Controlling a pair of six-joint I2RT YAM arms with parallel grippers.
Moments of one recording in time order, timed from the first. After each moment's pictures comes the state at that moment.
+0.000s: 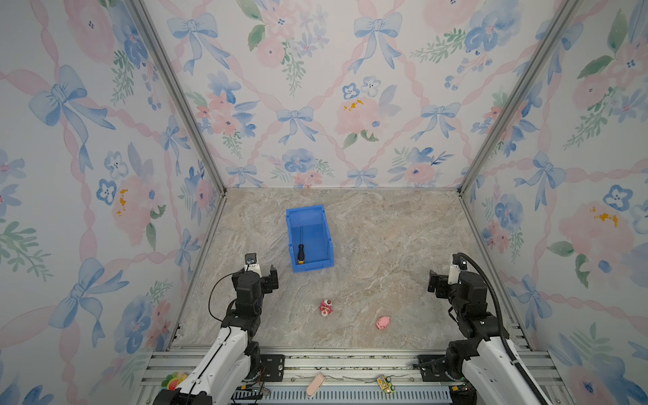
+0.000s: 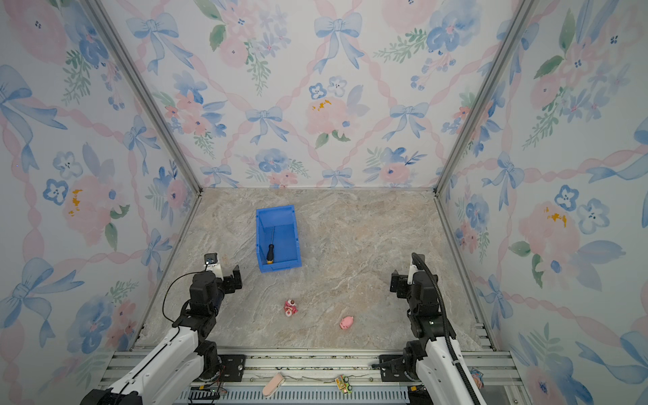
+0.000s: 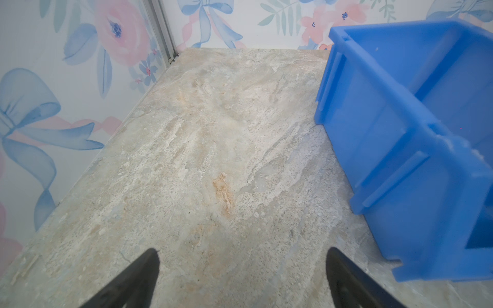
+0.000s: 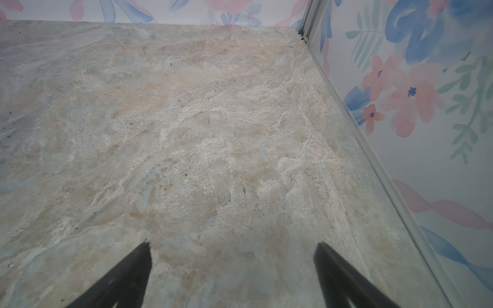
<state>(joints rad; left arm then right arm) -0.12 0.80 0.13 0.23 -0.27 -0.06 0.07 0.56 0.23 -0.21 0.18 0.02</state>
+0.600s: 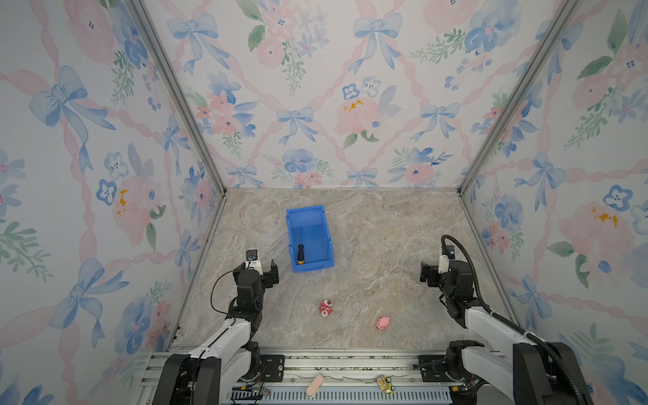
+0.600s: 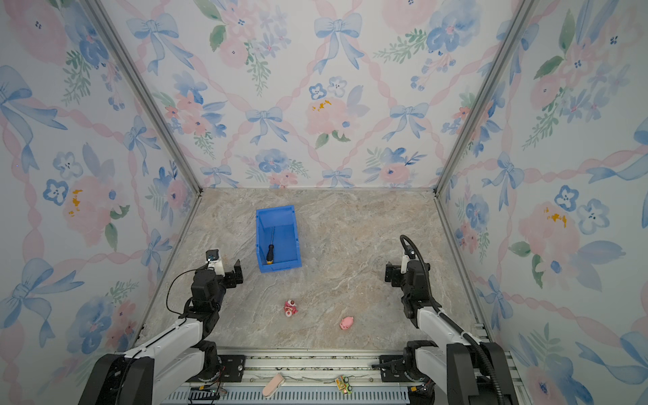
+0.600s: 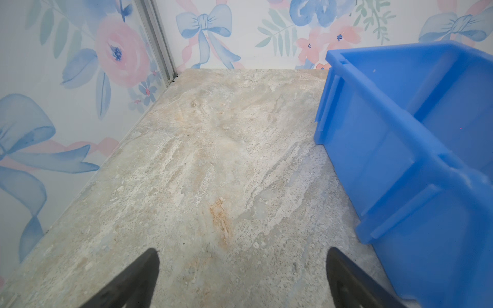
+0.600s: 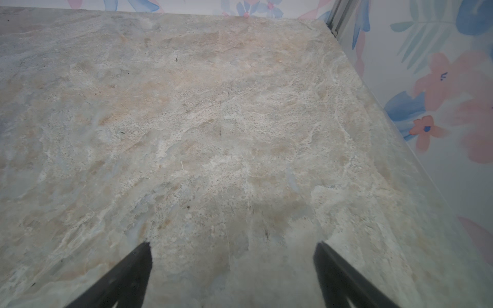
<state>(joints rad) -0.09 1.04 0.12 0.57 -0.24 -0.02 0.04 1.17 0.27 0.39 0.10 0.00</state>
